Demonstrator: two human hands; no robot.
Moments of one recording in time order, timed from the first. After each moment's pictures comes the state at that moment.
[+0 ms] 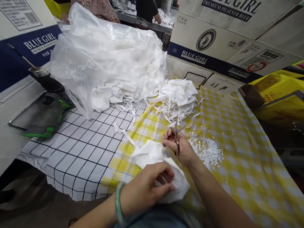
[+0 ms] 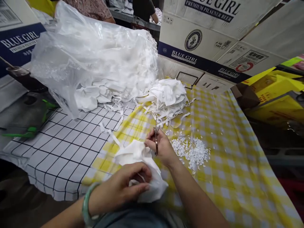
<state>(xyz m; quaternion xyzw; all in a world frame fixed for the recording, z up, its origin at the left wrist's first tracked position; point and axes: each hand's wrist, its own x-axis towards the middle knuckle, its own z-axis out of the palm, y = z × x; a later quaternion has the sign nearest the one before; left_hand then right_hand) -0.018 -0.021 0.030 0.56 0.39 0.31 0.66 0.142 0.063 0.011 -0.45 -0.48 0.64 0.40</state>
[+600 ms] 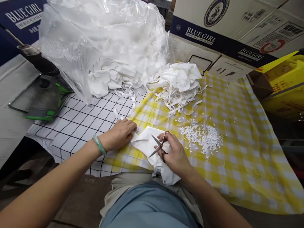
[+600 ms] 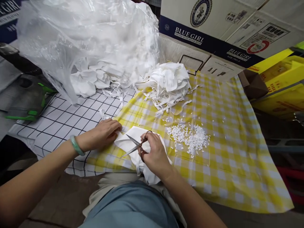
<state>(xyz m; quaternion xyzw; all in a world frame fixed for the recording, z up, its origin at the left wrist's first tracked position) -0.107 0.042 -0.019 0.86 0.45 0.14 0.20 0.140 -0.005 -0.004 -0.51 -0.72 0.36 0.30</state>
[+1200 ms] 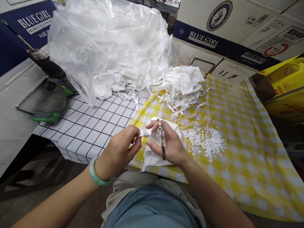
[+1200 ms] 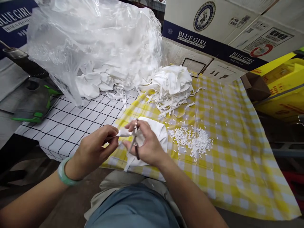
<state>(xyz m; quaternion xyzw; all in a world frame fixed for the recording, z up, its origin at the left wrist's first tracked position) -0.081 -0.006 0.028 0.78 0.50 0.35 0.11 0.111 0.039 0.023 -0.37 -0.72 0.46 0.37</state>
